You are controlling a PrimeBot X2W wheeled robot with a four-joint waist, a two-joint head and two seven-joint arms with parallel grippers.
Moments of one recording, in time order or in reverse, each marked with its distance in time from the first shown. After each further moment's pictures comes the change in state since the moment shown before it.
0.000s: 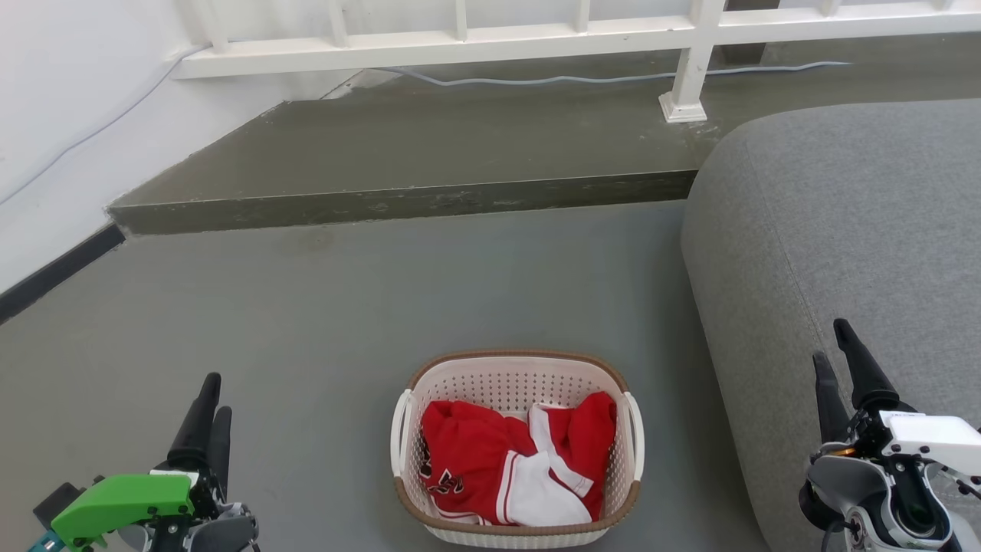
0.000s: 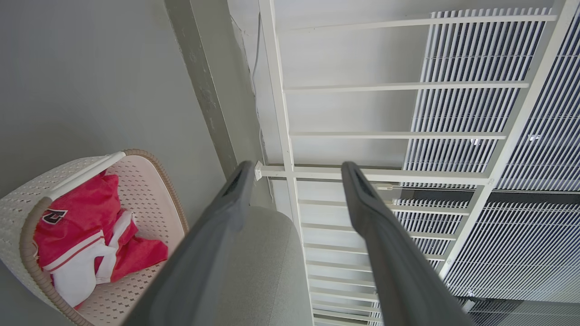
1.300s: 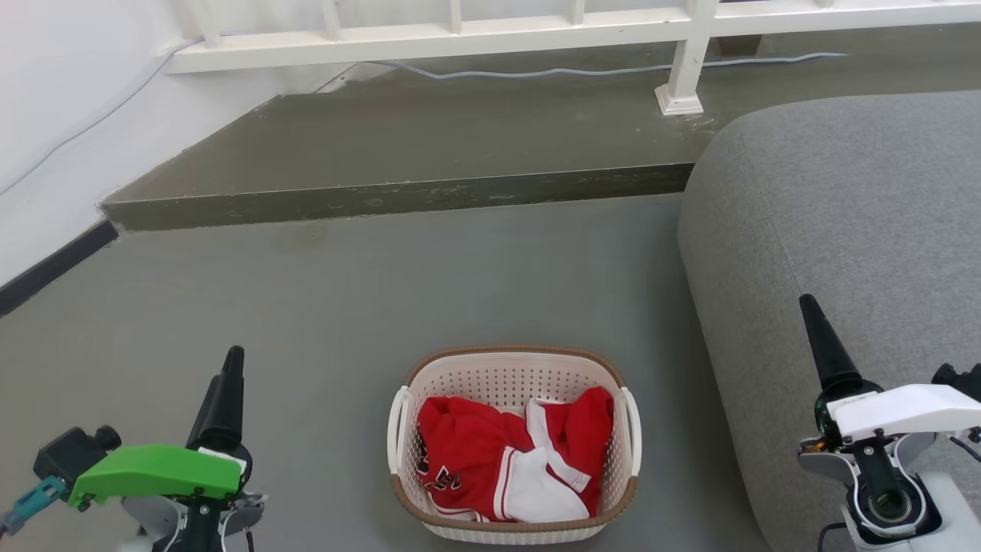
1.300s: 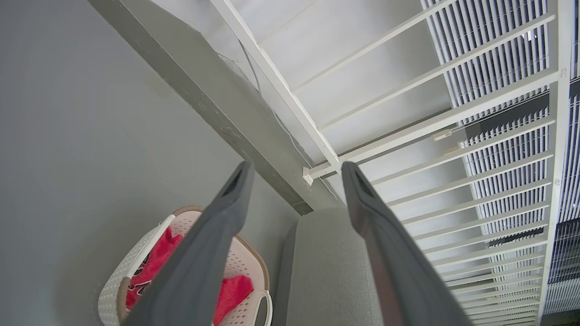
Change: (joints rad) left arm -0.017 0.060 -0.129 -0.066 0.389 0.000 -0.133; right arm -0.008 -0.107 0.182 -0.072 -0.380 0.000 -0.130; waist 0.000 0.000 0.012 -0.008
